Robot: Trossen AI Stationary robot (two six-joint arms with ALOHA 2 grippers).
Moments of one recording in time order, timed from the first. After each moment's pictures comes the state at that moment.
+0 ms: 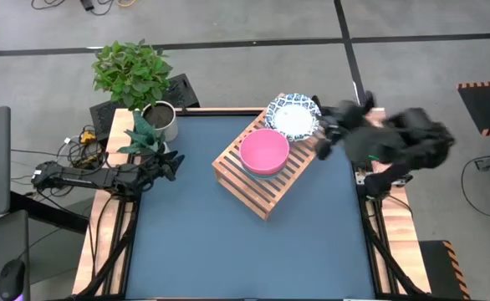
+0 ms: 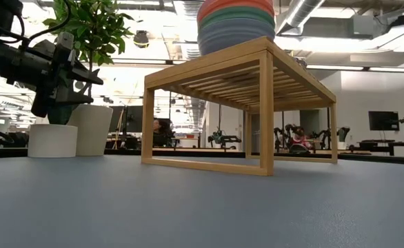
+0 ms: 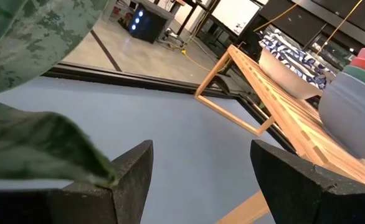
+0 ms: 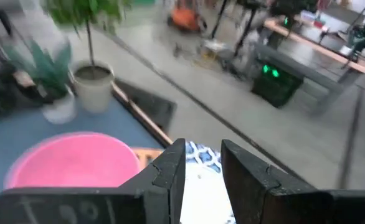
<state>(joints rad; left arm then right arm) -0.08 0.18 0.02 0.04 -0.80 -0.70 0.30 1.51 2.21 -1.53 1.08 0.48</state>
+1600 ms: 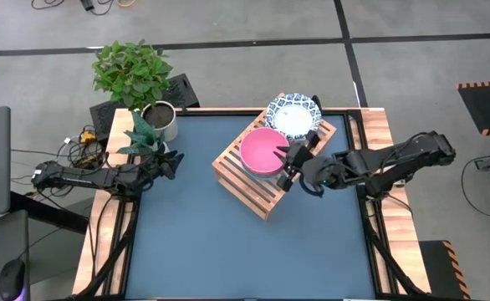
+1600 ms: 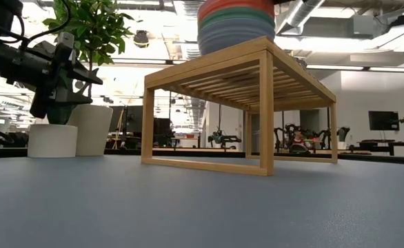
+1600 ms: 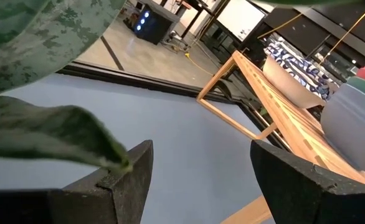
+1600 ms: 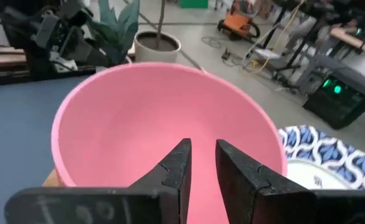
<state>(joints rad) -0.08 0.18 0.02 0.04 -0.83 -0.76 0.25 1.30 1.21 -0.44 0.87 0.18</state>
